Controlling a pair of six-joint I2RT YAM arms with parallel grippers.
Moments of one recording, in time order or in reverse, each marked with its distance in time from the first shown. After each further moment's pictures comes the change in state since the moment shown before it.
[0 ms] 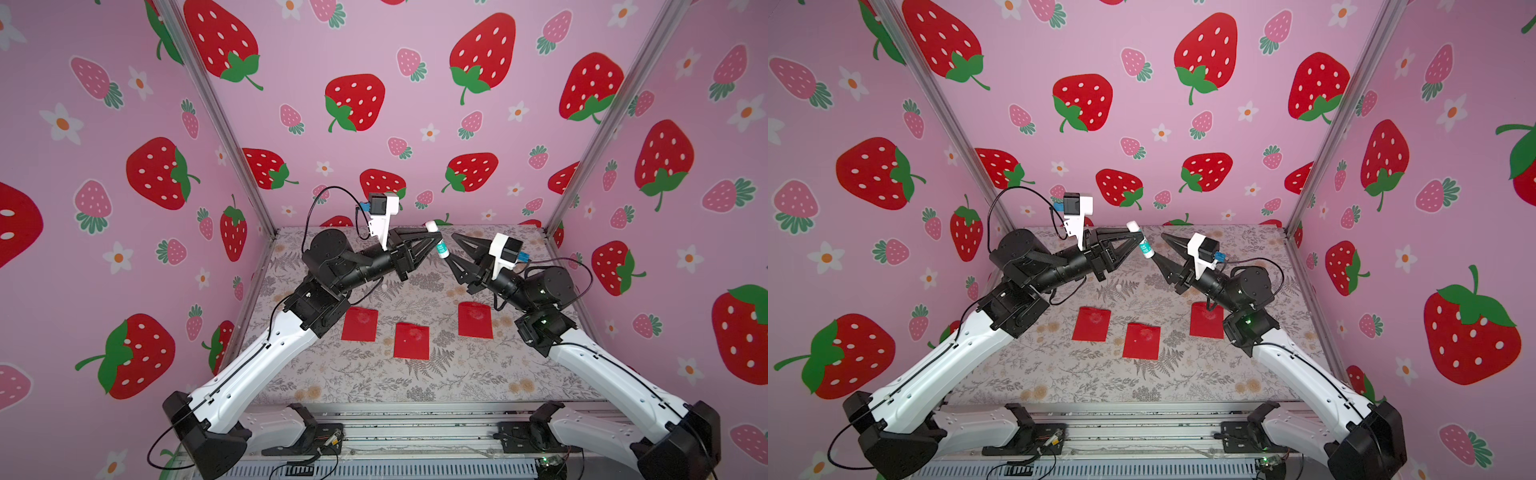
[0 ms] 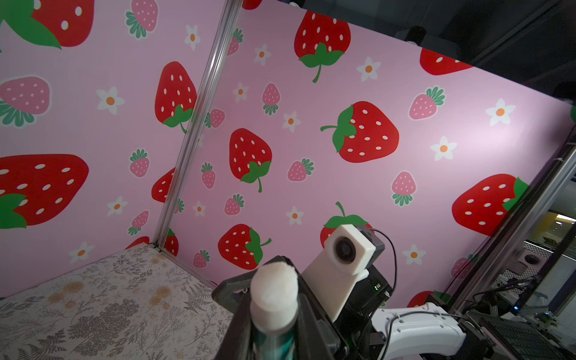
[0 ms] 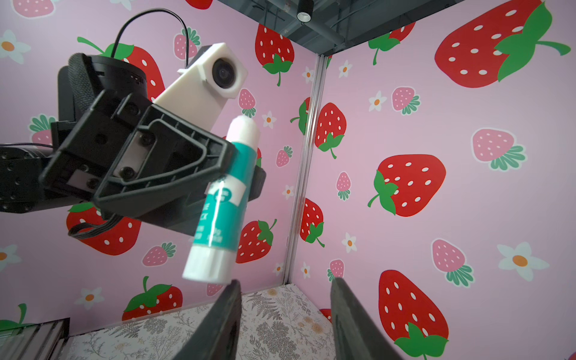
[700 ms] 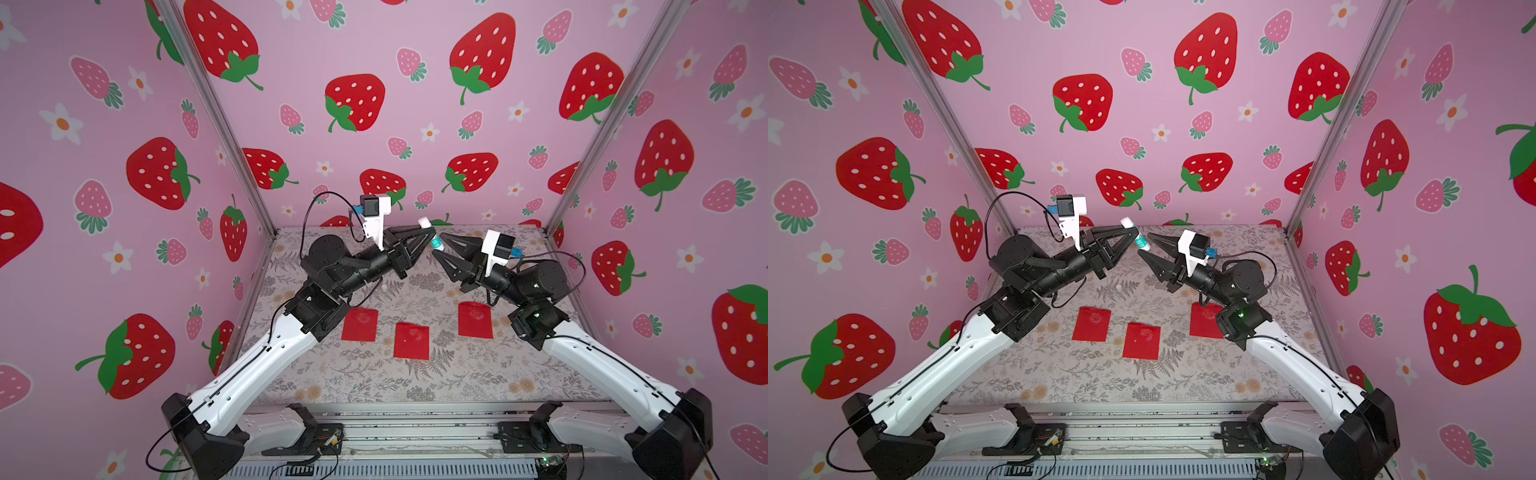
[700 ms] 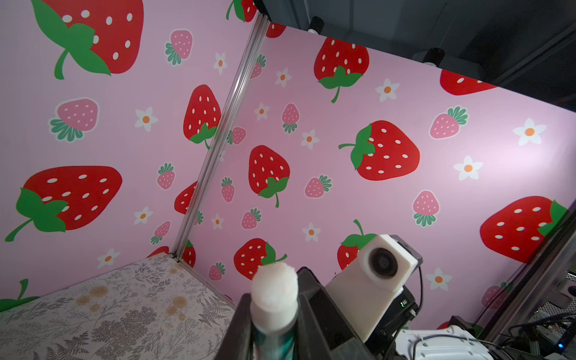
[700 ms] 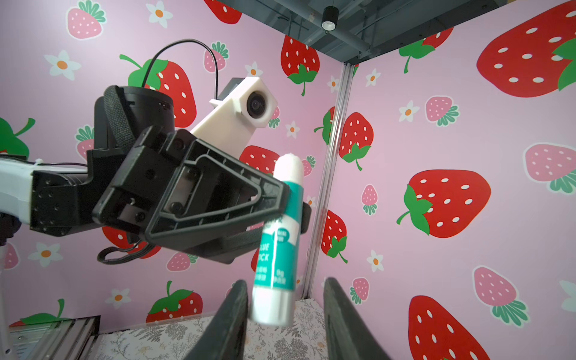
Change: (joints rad) left arm 0.000 -0.018 -0.056 0.056 -0.086 -0.007; right arm 0.045 0.066 0.069 0.029 -0.044 0.035
